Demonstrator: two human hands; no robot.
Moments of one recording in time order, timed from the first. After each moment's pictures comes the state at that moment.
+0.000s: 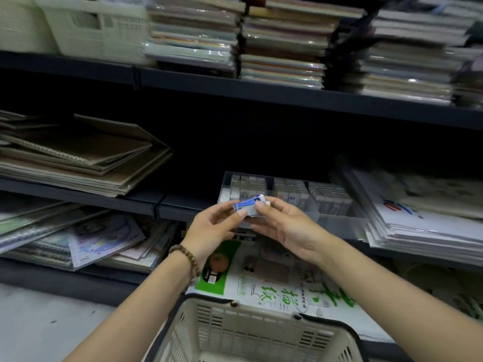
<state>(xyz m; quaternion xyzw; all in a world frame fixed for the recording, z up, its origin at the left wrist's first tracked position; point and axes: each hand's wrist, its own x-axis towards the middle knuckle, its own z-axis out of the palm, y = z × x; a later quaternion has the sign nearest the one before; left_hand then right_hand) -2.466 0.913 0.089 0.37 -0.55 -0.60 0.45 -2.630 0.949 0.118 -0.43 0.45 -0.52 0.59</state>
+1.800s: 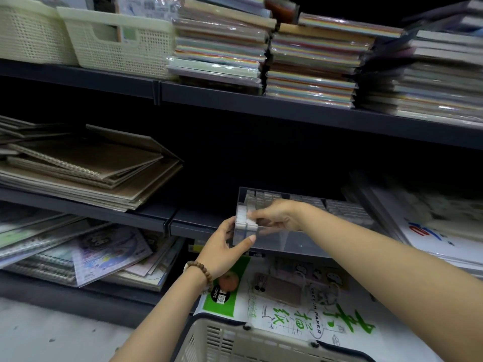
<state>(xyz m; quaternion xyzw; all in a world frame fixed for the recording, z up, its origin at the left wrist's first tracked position) -2.454 0.859 0.054 0.43 -0.69 -0.47 0.35 -2.622 0.827 0.111 -0.54 0.72 -0.23 0.38</state>
